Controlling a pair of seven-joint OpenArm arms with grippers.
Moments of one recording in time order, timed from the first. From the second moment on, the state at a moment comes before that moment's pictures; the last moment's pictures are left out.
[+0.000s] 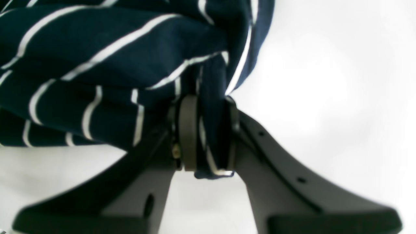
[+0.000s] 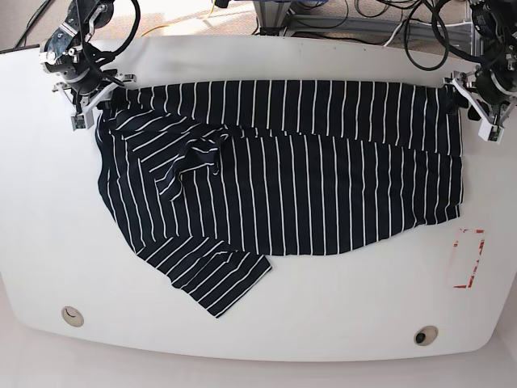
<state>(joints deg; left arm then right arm) 18.0 -17.7 -40.4 99.4 -31.8 -41.8 64.8 -17.1 4.4 41.9 95.2 11.5 40.6 -53.8</state>
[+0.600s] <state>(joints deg) 14.6 -17.3 -35.3 90.6 -26.9 -41.9 63.2 -17.0 3.3 42.1 95.5 11.1 40.4 -53.9</state>
